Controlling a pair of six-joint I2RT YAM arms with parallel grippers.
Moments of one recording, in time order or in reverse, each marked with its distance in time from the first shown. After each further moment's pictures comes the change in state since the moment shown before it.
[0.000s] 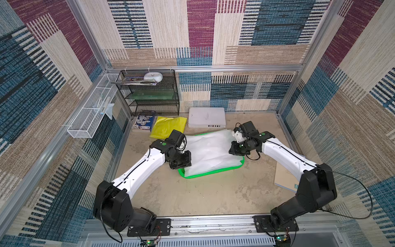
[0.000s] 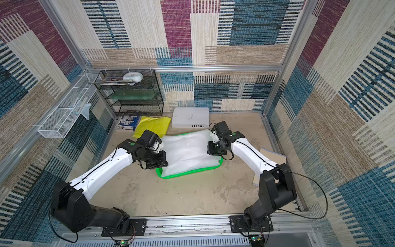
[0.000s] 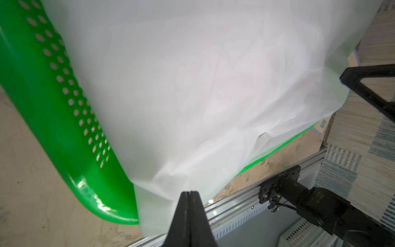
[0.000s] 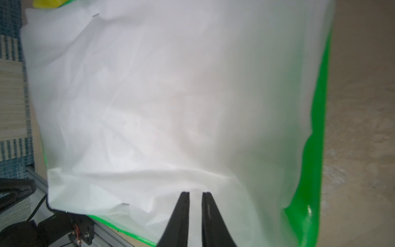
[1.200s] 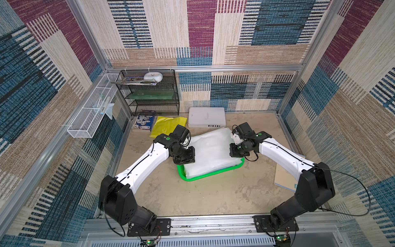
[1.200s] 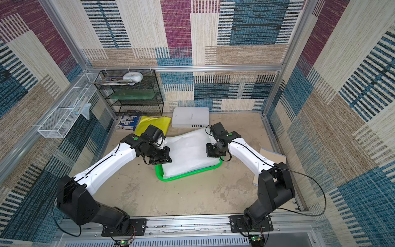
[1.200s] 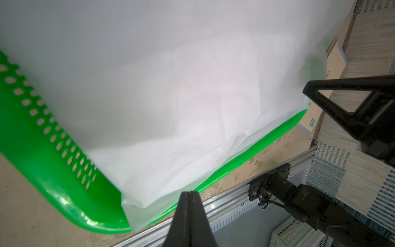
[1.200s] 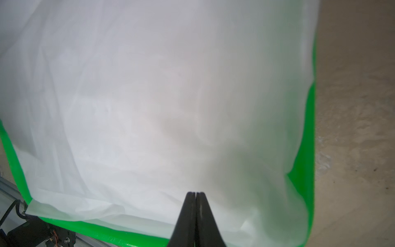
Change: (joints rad) left arm -0.031 0.127 0.158 -0.039 -0.007 -0.018; right arm 0.033 0.065 0.030 -0.052 0.130 0.000
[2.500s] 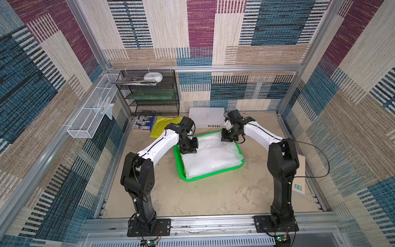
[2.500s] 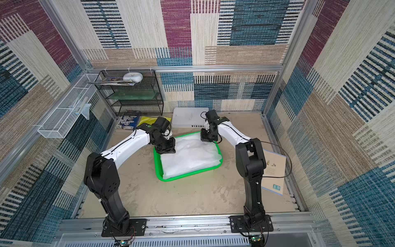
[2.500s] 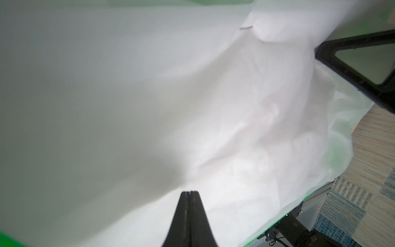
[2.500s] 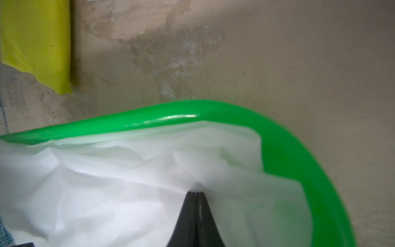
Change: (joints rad) left arm 0.065 0.276 0.232 -0.007 -0.046 0.048; right arm -0.079 0.439 0.473 0.019 -0.108 0.000
